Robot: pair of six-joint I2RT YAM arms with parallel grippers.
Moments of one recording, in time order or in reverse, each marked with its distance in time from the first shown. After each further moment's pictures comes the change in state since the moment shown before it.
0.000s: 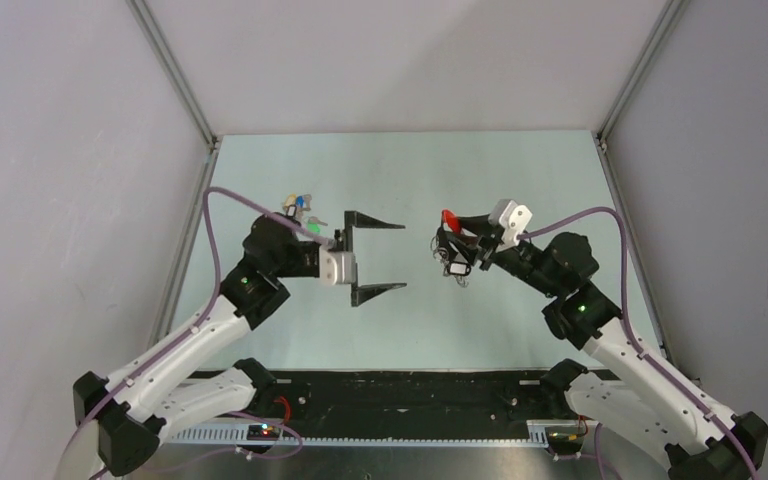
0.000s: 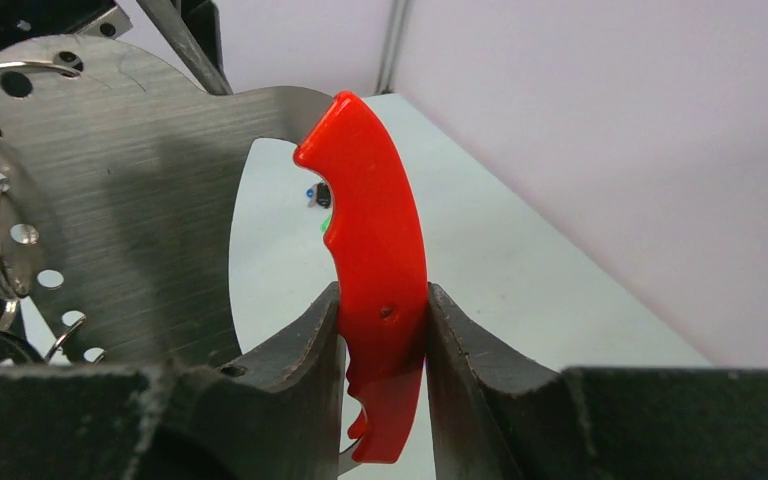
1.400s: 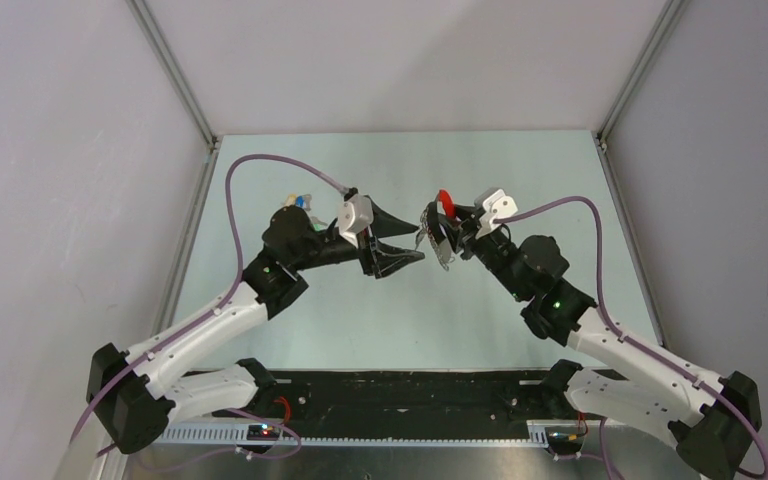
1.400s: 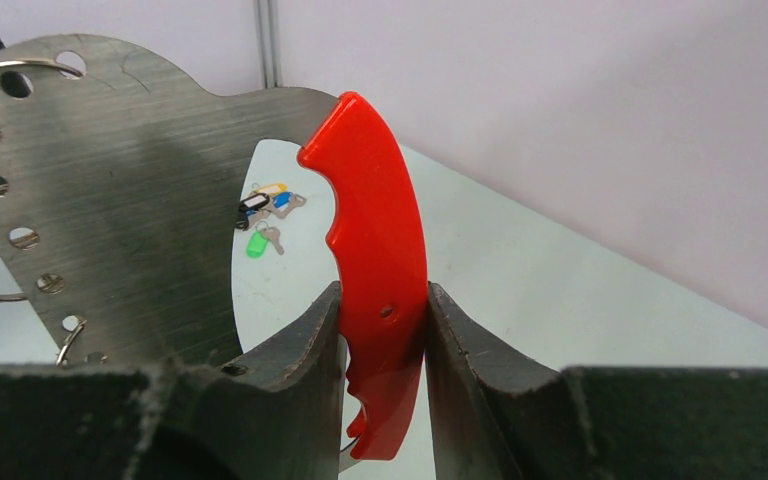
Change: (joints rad) left arm -0.043 0.143 0.040 0.171 -0.242 -0.624; right arm 0.177 0.105 0.000 0.121 0.512 0.071
